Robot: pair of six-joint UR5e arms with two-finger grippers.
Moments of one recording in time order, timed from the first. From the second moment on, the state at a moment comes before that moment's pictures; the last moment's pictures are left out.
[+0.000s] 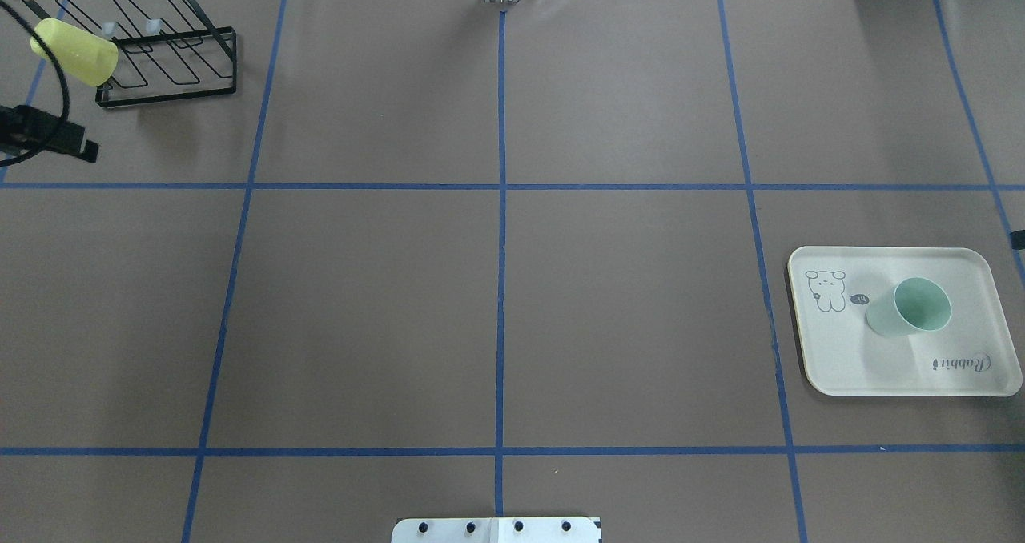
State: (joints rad) left arm -1.15 -1.60 -2.08 -1.72 -2.20 -0.60; right arm 1.35 -1.83 1.80 -0.99 2.46 0.60
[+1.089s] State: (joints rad) left arm -1.34 -1.19 -2.05 -1.74 -2.35 -0.18; right arm 1.53 -1.65 1.80 -1.53 2.38 0.03
